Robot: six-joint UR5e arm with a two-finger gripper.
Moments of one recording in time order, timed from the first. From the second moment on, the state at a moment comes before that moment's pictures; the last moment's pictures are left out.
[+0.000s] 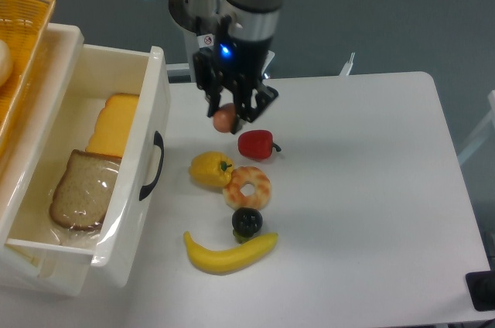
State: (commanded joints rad) arm 2.41 -1.57 -1.52 -1.38 1.25 1.09
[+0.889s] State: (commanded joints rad) arm 2.19 -1.60 -1.54 -1.39 1.25 1.25
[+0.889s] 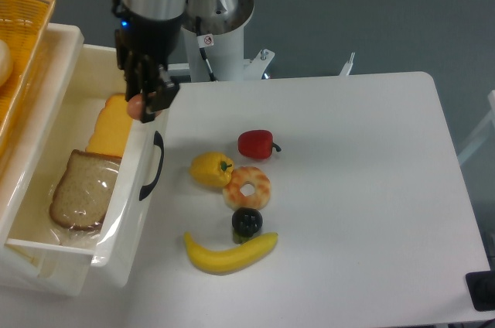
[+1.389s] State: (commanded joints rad) arm 2.12 -1.62 -1.57 -1.39 1.26 1.25
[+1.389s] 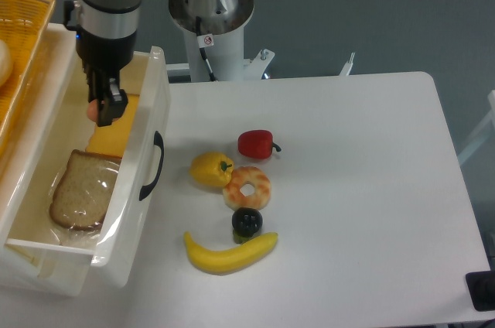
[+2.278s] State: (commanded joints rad) arm 2.09 -1.67 -1.60 -1.39 1.27 1.27
